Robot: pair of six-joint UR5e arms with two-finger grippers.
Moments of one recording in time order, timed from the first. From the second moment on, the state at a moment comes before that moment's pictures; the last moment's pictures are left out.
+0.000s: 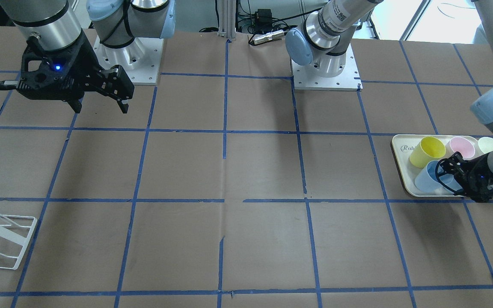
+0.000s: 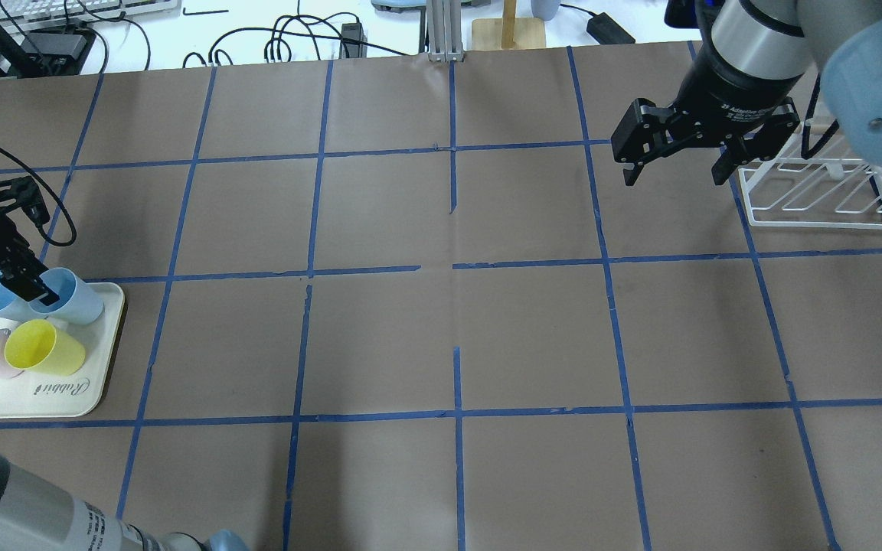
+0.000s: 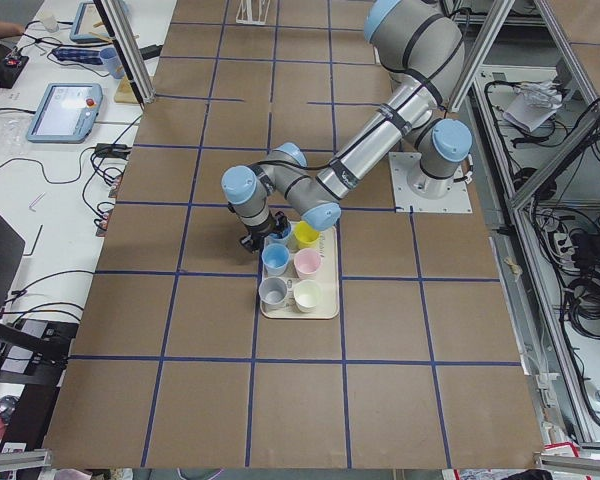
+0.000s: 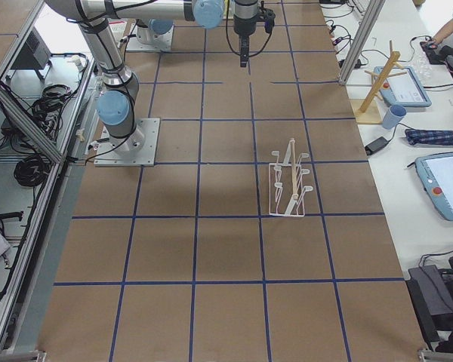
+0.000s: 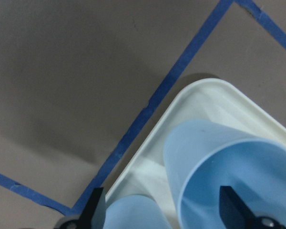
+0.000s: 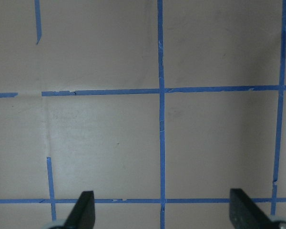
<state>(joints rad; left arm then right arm) -0.91 -2.04 -1.68 -1.15 1.67 1.59 1.56 -1.59 1.61 -1.61 -1.52 0.00</state>
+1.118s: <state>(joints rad) -0.95 -1.97 -1.60 -1.35 1.57 1.49 1.55 -1.59 1.60 -1.60 -1.52 0.00</state>
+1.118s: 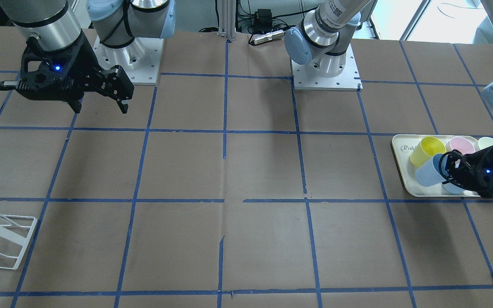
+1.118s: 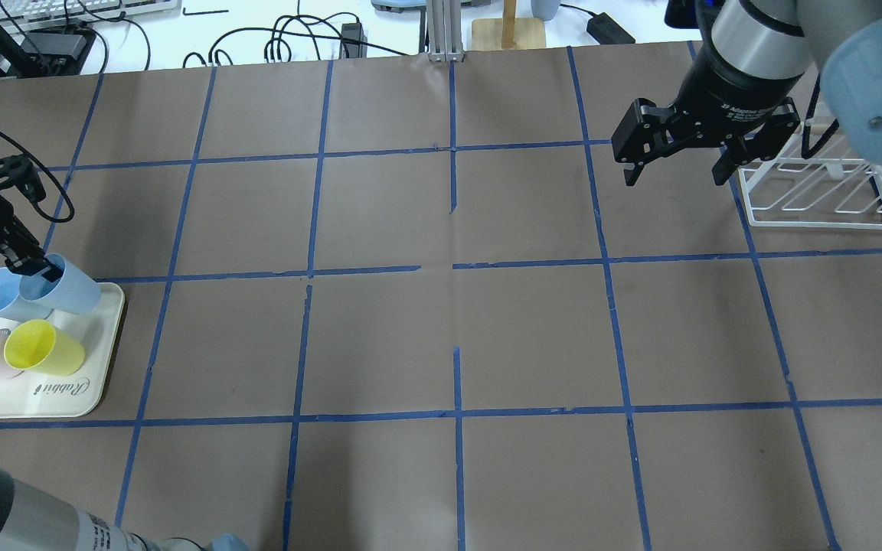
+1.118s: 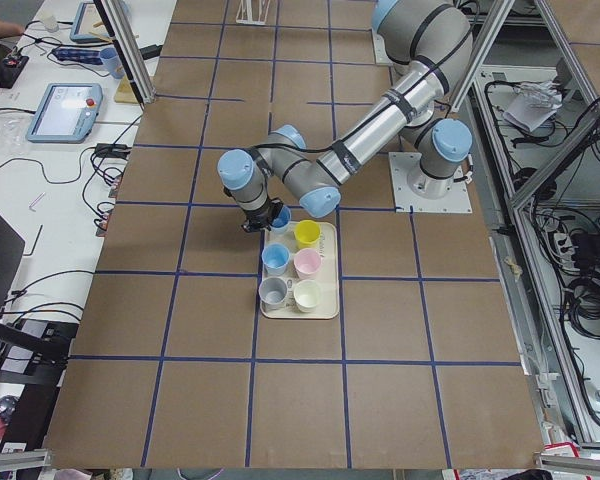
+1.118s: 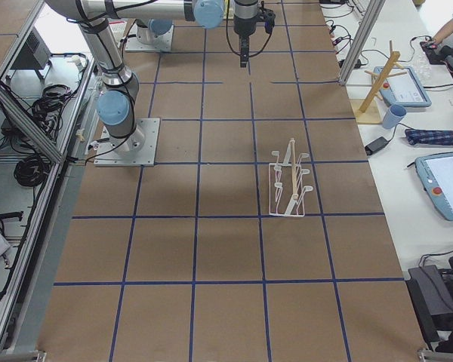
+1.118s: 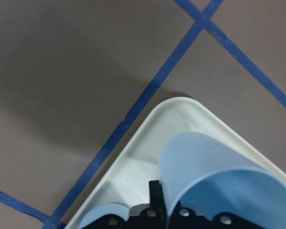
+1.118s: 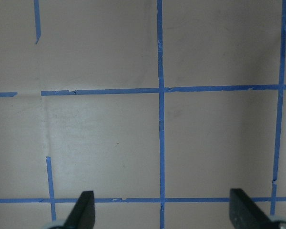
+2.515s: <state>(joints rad) -1.30 -1.80 -1.52 -1.84 0.70 0.37 1.39 -1.61 1.61 -1.51 -1.20 -0.14</state>
